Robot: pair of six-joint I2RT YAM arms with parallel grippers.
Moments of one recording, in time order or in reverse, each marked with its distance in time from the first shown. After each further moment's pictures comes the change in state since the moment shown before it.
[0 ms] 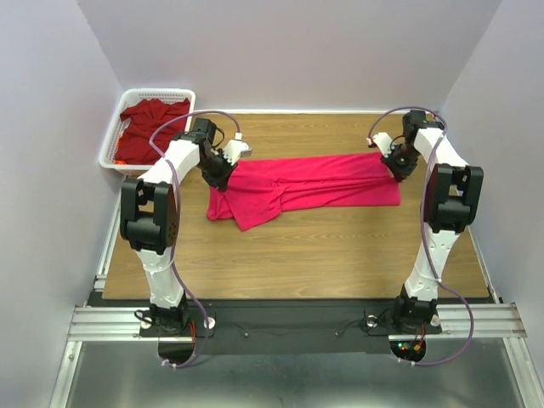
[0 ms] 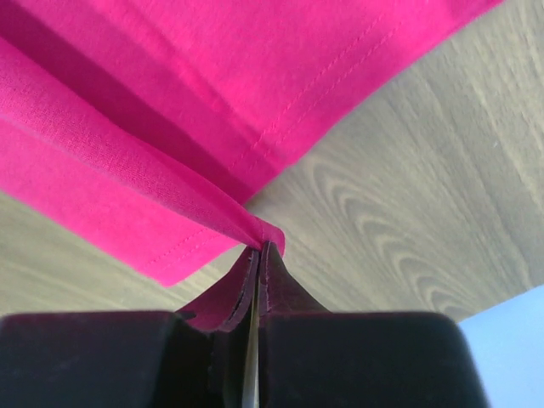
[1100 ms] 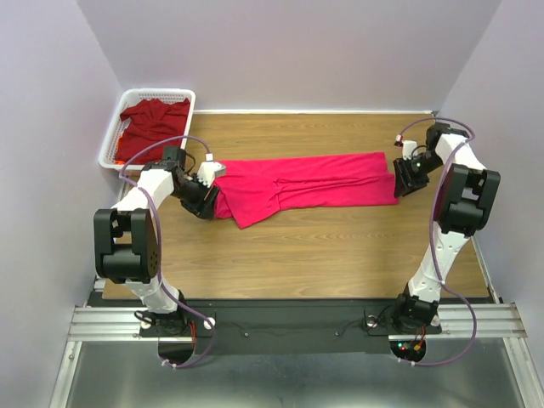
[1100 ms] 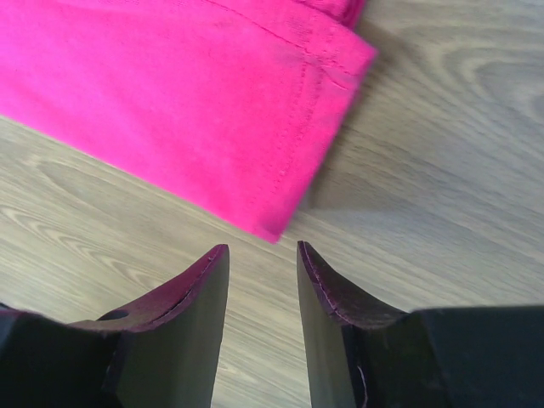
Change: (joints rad) left arm 0.161 -0.283 -0.414 0.091 0.101 -0.054; right arm -0.155 -0.001 -0.045 -0.126 -0.274 0.435
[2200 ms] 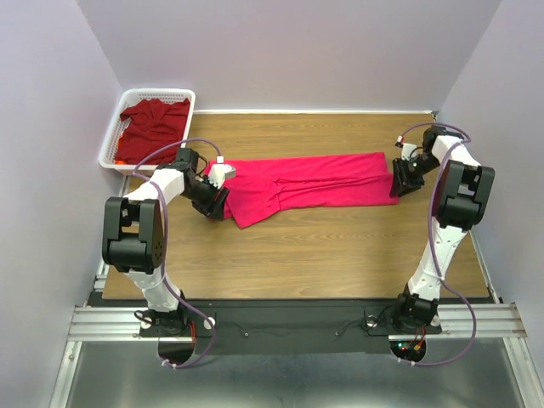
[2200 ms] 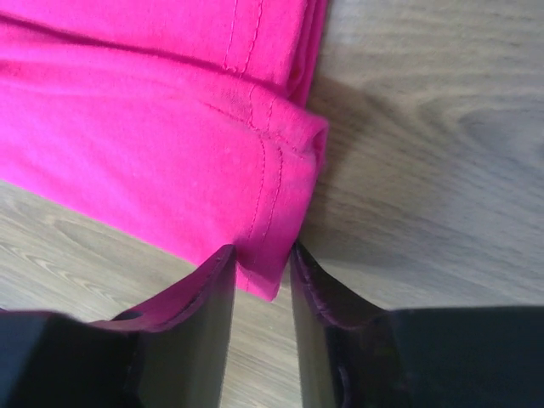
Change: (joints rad) left arm -0.063 0.082 -0.011 0.097 0.024 -0.048; right arm 0.001 0.094 0.035 0.046 -0.035 0.154
